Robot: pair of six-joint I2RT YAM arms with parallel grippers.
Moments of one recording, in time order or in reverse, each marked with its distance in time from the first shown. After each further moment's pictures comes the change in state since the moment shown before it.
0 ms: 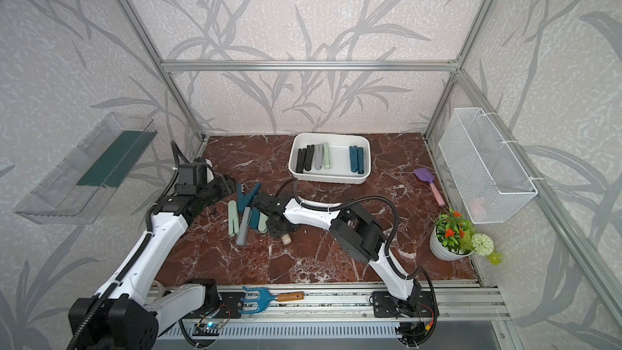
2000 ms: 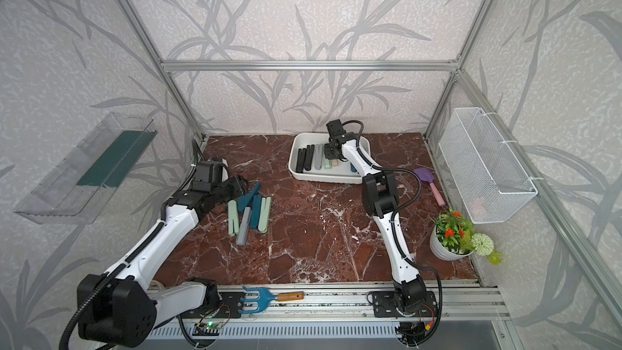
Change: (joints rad) left arm -0.120 0.092 -0.004 0.054 -0.021 -0.007; right arm -0.690 0.366 0.690 -0.020 0.019 -0.317
